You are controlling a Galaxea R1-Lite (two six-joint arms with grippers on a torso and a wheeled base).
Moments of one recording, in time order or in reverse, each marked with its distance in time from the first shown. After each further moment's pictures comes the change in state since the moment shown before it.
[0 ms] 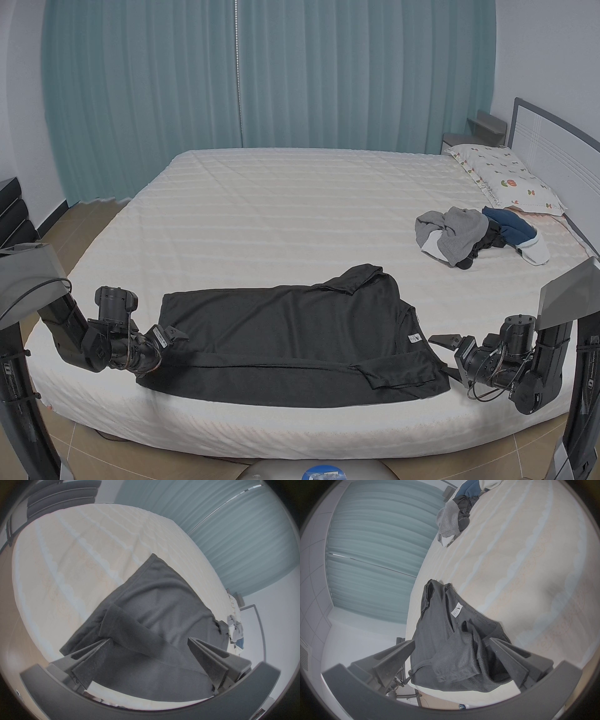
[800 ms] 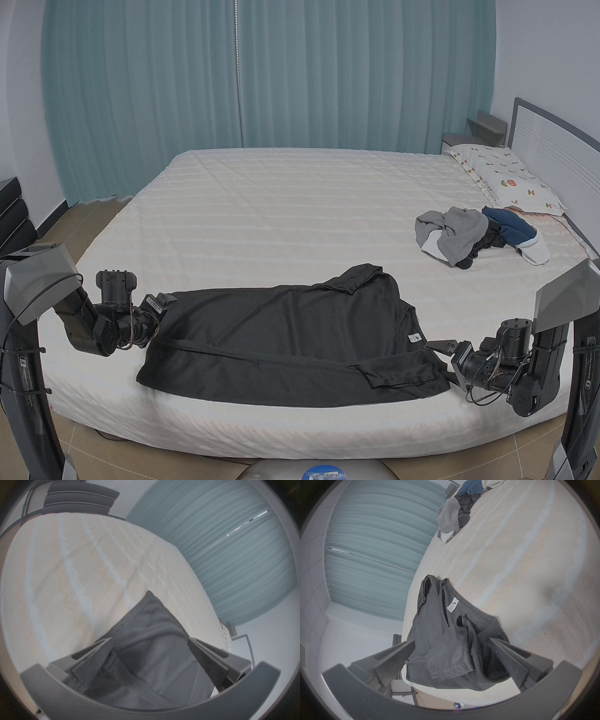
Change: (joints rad) left arm 0.055 0.137 -0.200 -0.150 0.084 -0.159; right arm 0.014 0.023 0.004 0.000 -0.007 -0.033
